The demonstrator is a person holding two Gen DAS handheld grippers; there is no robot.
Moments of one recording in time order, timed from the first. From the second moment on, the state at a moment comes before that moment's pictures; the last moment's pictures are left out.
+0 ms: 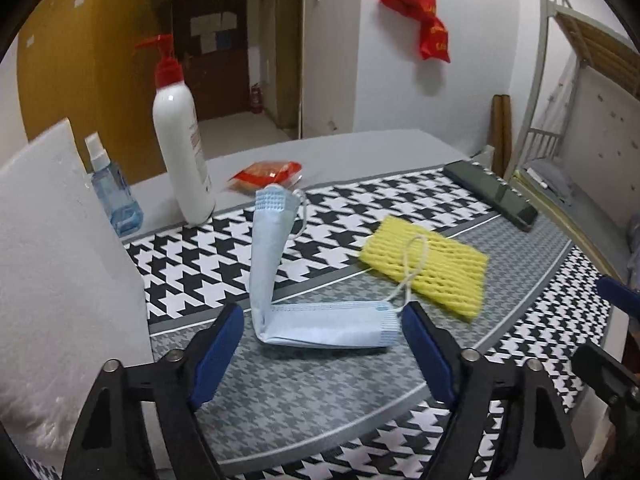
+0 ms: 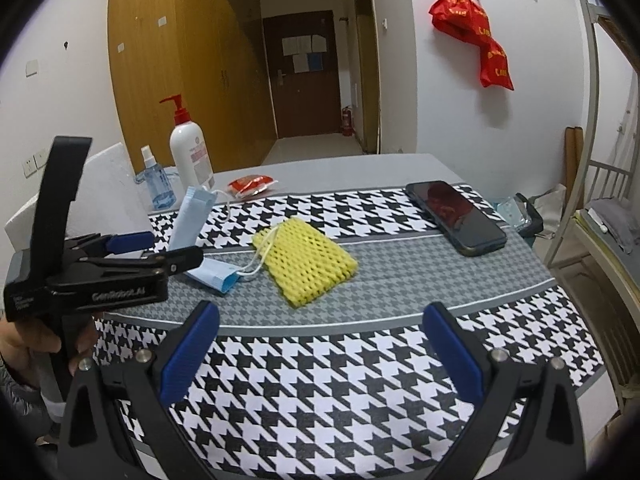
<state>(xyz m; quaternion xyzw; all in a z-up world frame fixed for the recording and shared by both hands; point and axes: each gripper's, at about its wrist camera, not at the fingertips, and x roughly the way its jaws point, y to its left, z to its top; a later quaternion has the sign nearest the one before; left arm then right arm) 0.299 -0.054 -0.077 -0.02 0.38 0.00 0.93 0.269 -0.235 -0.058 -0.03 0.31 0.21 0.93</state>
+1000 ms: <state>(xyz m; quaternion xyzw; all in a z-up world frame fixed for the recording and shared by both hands) 0.306 -0.030 -0.091 -0.02 0.38 0.02 0.92 0.295 -0.216 -0.063 -0.07 0.33 0.22 0.91</state>
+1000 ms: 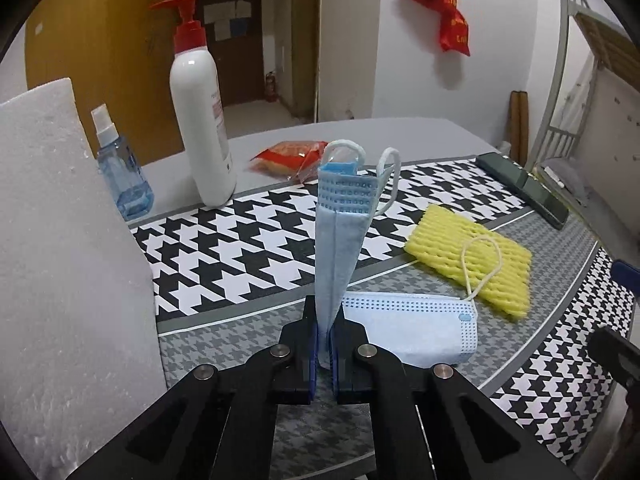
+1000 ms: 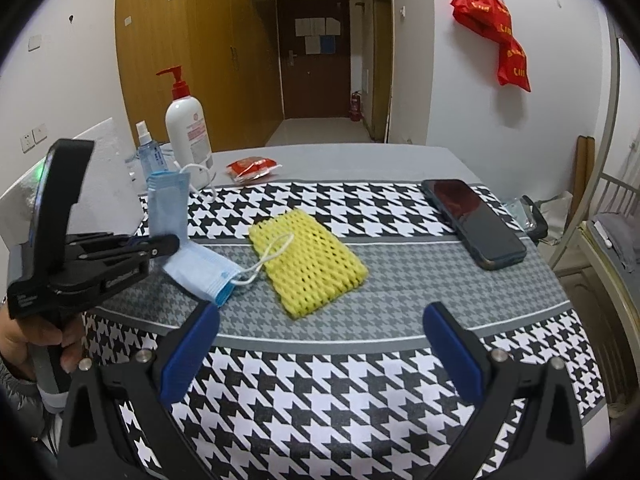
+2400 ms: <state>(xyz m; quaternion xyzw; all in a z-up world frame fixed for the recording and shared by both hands) 0.294 -0.032 -0.083 0.00 0.37 0.01 0.93 0.361 -0.166 -0.103 -0.17 0.41 0.24 0.86</state>
